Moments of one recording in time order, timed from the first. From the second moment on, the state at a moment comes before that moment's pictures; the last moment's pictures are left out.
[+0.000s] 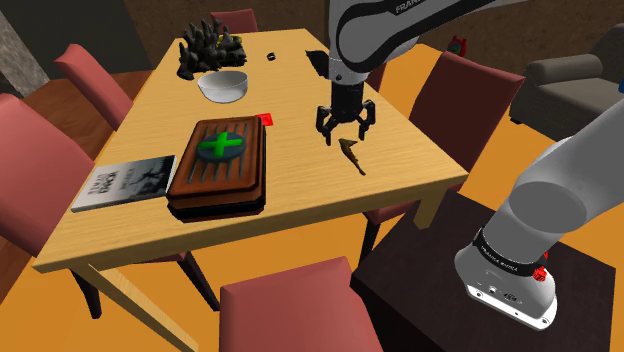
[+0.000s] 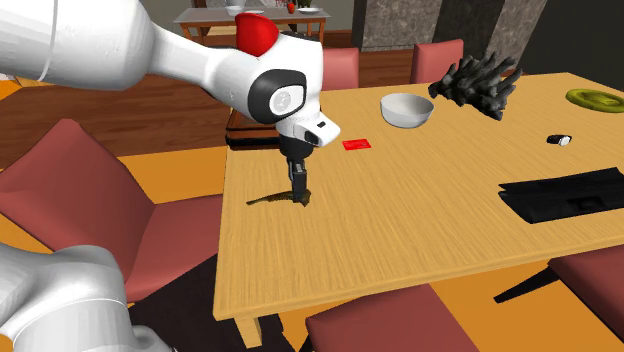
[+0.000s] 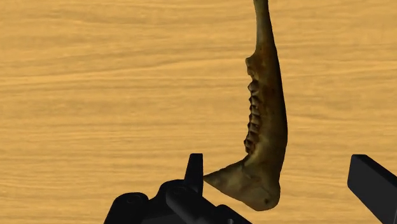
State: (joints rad) arm -0.14 -0.29 0.30 -2.39 0.14 2.05 0.64
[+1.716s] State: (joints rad) arm -0.07 -0.41 0.27 -2.53 0.22 2.07 0.44
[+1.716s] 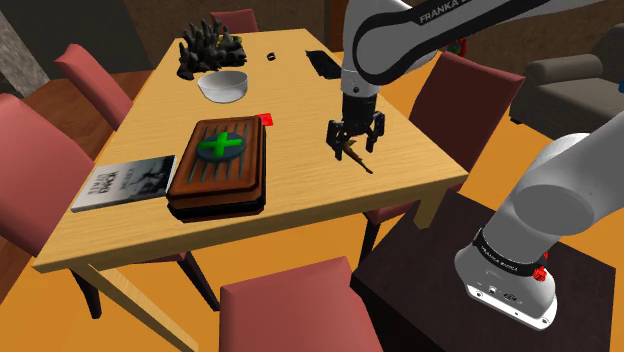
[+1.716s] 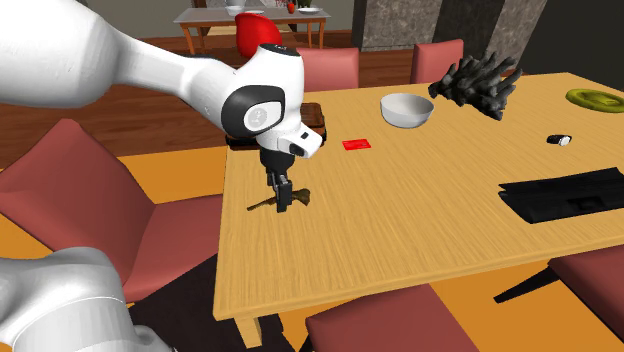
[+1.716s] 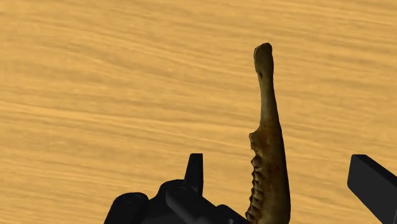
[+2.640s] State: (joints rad) arm -0.07 -0.42 0.27 -2.53 0.22 2.07 0.44
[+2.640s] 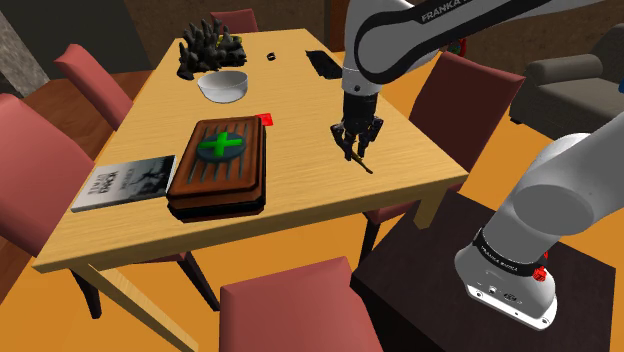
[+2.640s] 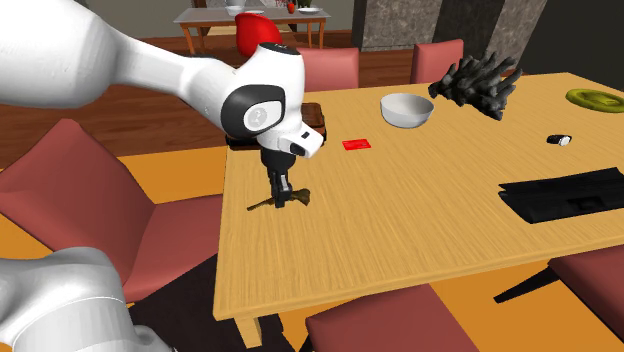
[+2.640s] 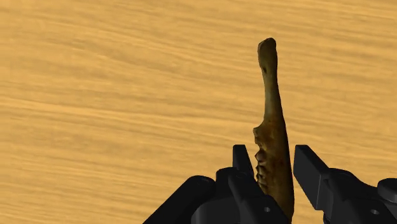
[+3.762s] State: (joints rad) arm -0.07 -0.47 0.25 -2.41 0.21 1.88 0.46
